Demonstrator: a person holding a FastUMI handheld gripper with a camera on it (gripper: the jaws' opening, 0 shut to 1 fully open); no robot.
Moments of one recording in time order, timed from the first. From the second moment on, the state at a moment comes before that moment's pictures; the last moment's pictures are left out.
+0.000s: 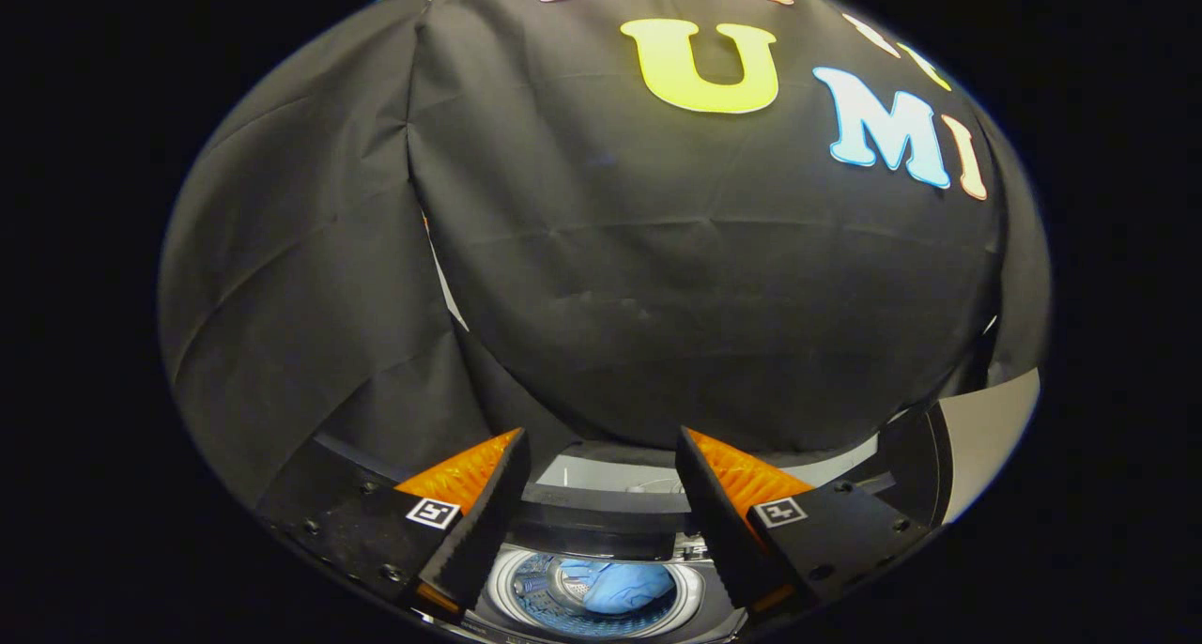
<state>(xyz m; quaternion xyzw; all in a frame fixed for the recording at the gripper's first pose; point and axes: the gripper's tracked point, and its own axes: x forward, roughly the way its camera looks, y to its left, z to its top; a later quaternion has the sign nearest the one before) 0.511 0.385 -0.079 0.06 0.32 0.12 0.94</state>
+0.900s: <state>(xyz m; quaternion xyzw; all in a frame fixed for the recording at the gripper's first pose) 0.497 0.388 -0.076 0.05 0.26 0.13 0.96</state>
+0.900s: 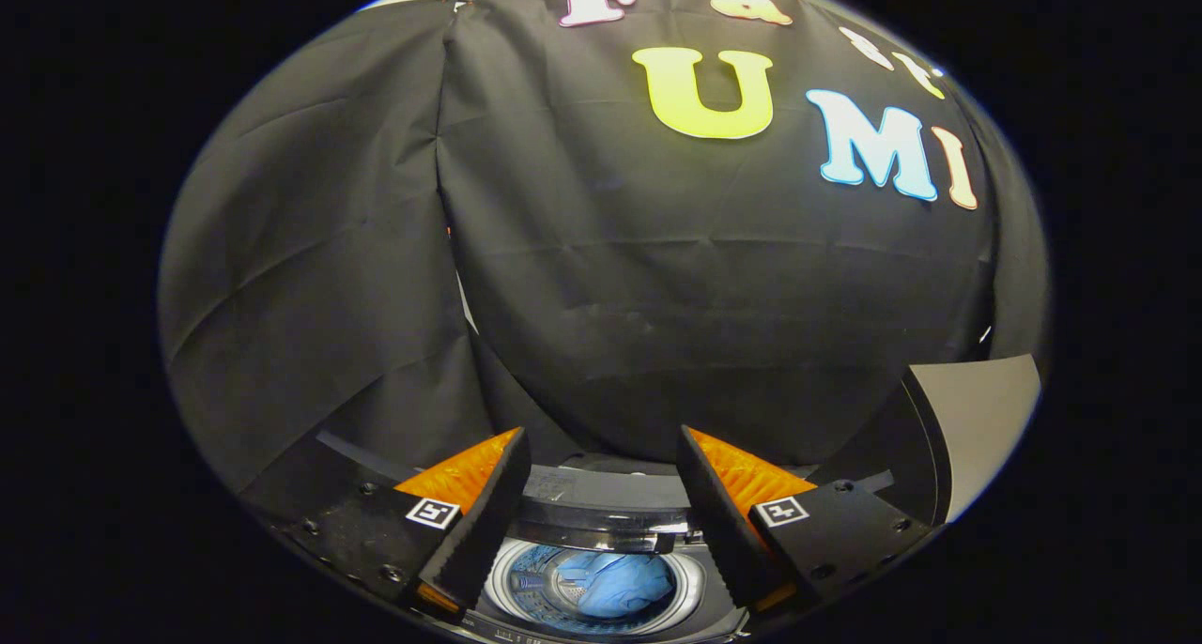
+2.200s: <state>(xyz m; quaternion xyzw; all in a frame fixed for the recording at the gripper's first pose) 0.497 0.378 -0.095 0.04 0.29 0.14 0.95</state>
